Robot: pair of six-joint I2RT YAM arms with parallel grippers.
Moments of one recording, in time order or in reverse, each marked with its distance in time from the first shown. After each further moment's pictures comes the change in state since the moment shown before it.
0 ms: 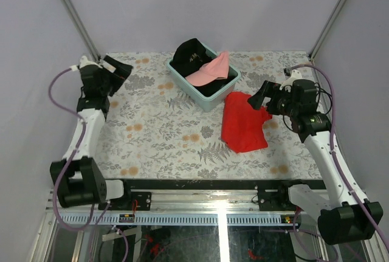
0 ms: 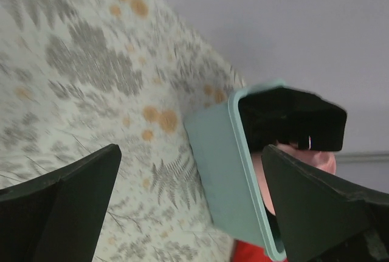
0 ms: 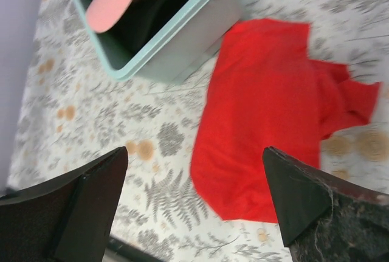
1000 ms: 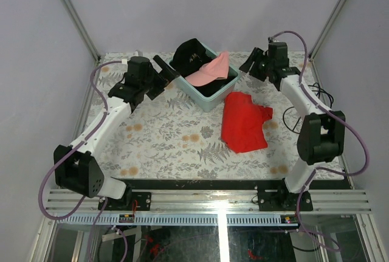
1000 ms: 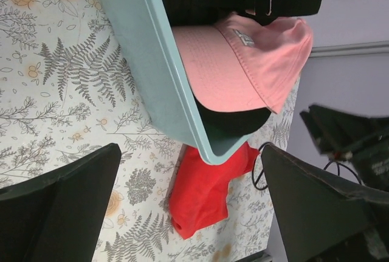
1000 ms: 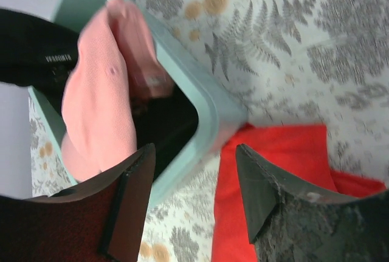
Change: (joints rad) left arm -0.481 0.220 0.263 -0.338 -0.108 -0.218; right arm 0.013 0.724 0.446 0.168 0.033 0.166
